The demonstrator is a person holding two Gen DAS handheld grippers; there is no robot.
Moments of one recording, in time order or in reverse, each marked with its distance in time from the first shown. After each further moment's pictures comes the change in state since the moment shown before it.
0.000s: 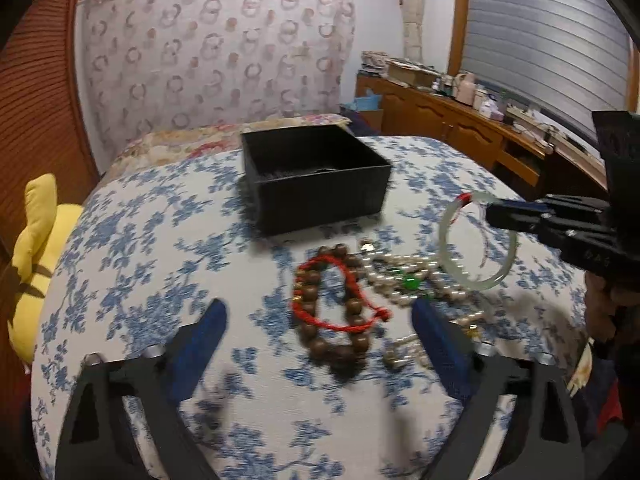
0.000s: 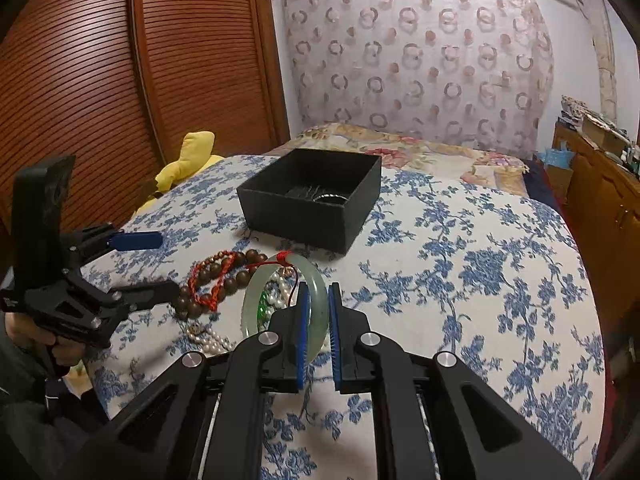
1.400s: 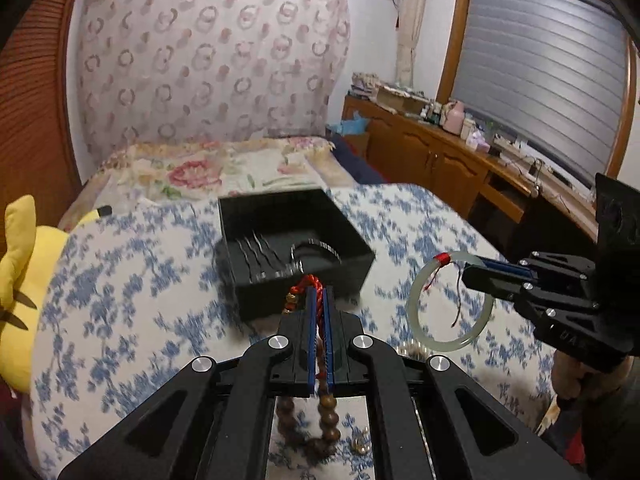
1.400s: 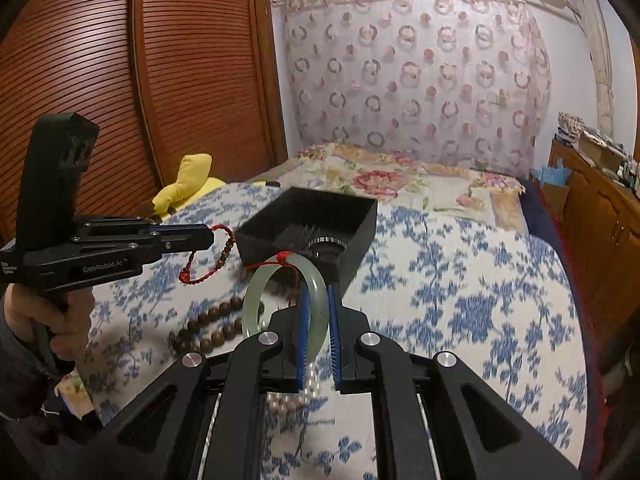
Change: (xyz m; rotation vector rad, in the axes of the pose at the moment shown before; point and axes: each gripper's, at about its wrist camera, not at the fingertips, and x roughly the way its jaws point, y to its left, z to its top) left arm -0.001 0.006 0.072 -0.057 -0.070 -0.077; right arm -0.006 0.000 0.039 -0.014 -0.068 -0.011
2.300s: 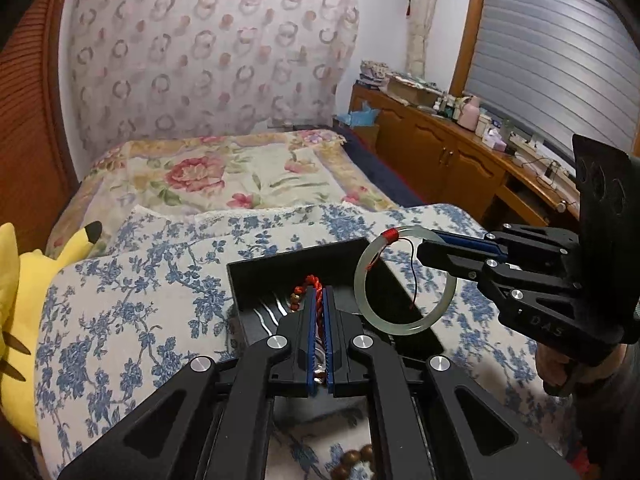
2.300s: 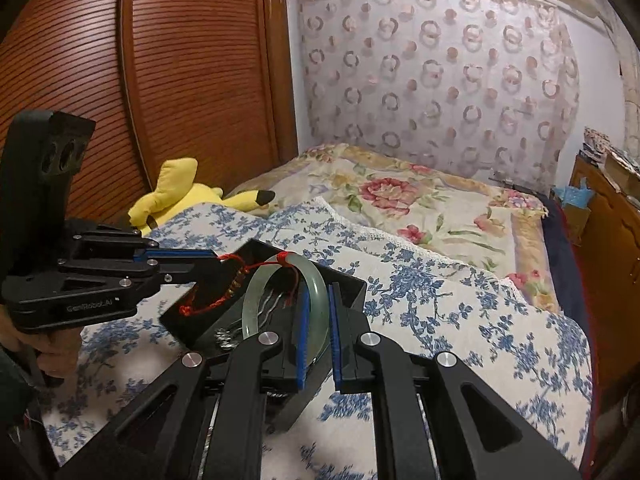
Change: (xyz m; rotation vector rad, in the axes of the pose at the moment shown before) left arm 0.085 0.041 0.068 -0.005 0.064 0.016; right arm 0.112 -0.042 0.082 -0.067 0.044 0.045
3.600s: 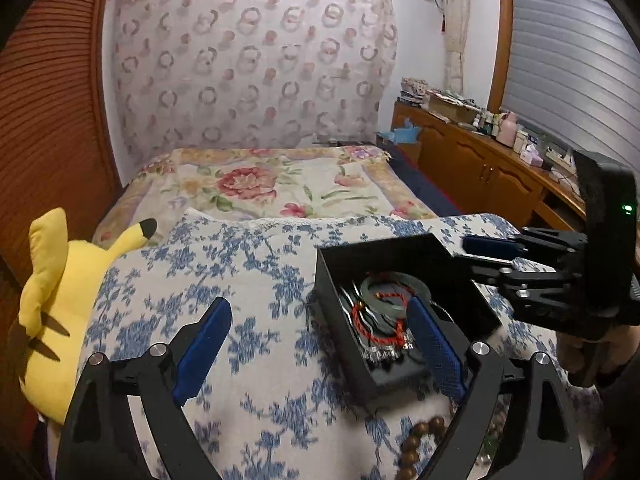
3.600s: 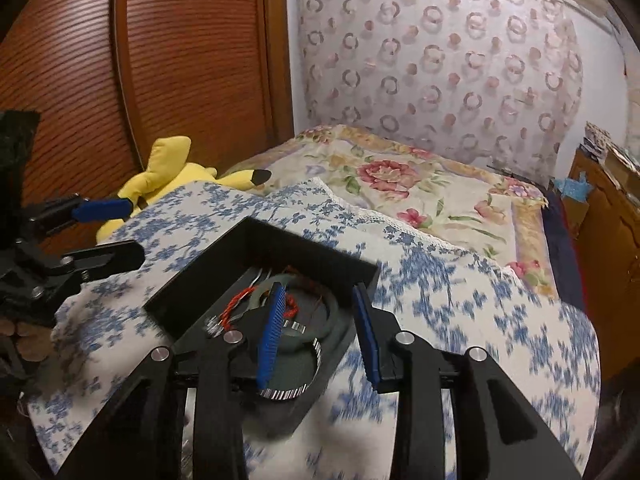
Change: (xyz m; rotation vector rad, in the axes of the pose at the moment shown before) left arm -0.039 0.033 -0.030 -0.040 -0.072 0.149; right arm 0.013 0.012 -0.011 0.000 0.054 -0.027
